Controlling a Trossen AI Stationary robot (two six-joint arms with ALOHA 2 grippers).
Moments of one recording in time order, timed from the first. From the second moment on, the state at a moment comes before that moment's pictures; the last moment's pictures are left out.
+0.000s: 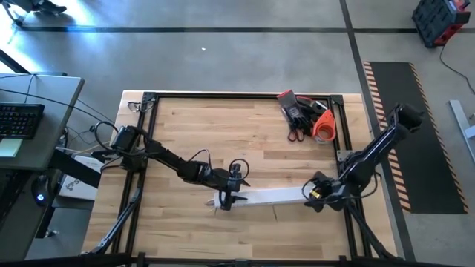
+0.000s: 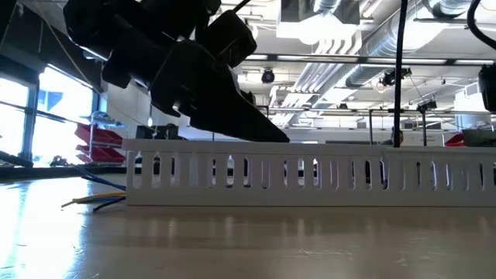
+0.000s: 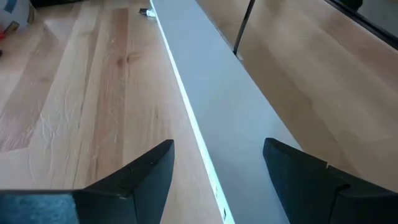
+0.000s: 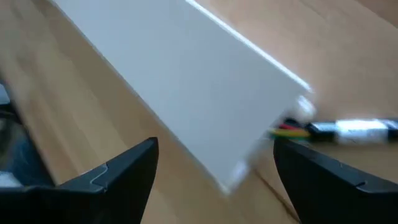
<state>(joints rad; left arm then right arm) -0.25 1.91 0.87 0.52 -0.06 0.04 0.85 1.03 0.34 -0.36 0.28 1.64</state>
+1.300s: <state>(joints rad) -0.49 1.82 0.92 0.38 -0.56 -0.11 0.83 0.97 0.29 -0.07 0.60 1.45</state>
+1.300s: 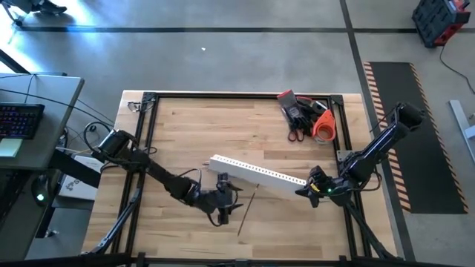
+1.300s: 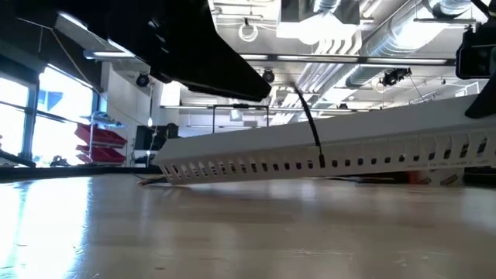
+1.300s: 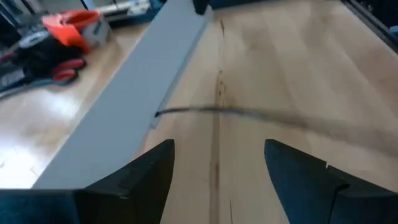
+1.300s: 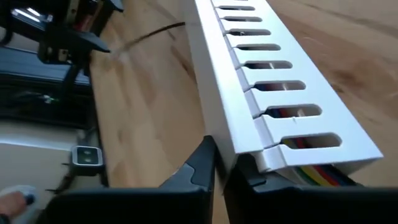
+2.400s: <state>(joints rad) -0.32 2.11 1.27 0.59 -0.39 0.13 0.69 0.97 0.29 0.14 0.45 1.23</state>
